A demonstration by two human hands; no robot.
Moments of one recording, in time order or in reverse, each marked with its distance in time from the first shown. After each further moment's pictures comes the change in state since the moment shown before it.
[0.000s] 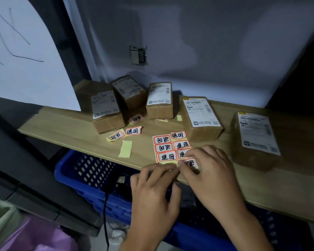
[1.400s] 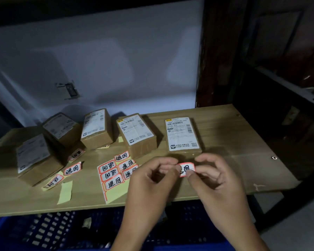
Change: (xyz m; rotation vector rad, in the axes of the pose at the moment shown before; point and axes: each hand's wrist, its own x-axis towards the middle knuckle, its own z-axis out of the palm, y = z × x) left_hand 0.066 0.116 0.020 -0.822 -0.351 -0.207; right_hand -0.063 0.060 -0.082 0.884 0.364 0.391
